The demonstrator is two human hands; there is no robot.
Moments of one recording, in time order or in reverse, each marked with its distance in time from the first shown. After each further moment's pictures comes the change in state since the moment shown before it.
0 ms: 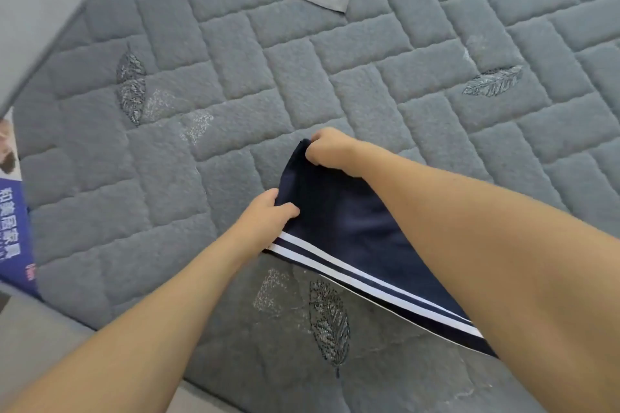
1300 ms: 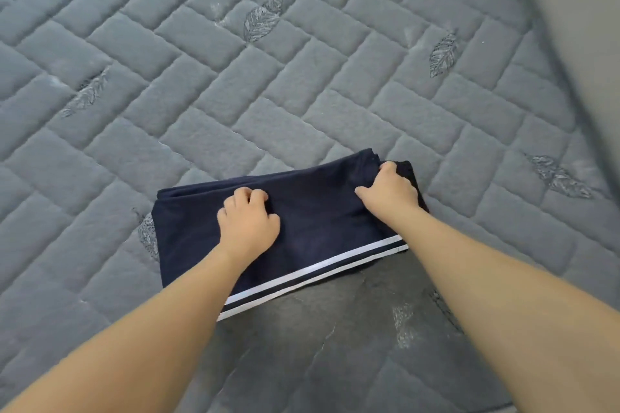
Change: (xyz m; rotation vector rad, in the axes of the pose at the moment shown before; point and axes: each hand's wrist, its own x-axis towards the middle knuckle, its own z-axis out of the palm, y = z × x) left_hand -0.068 0.071 0.607 1.261 0.028 0.473; right_hand -0.376 0.636 -0.191 0.241 0.670 0.669
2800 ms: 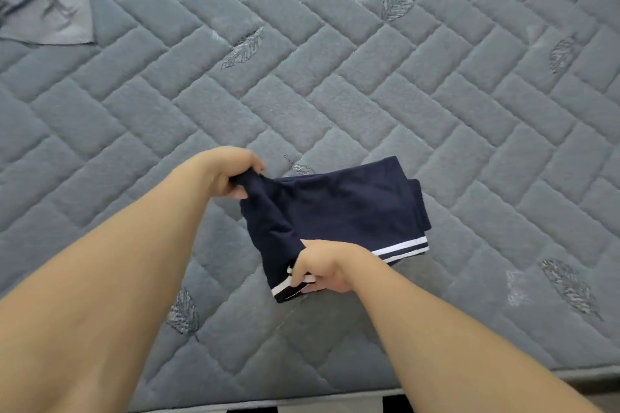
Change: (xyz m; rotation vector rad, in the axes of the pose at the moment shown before) left_hand -0.001 -0.293 -0.142 -0.892 -0.486 -0.490; right_hand -0.268 -0.216 0.204 0.446 -1.109 0.035
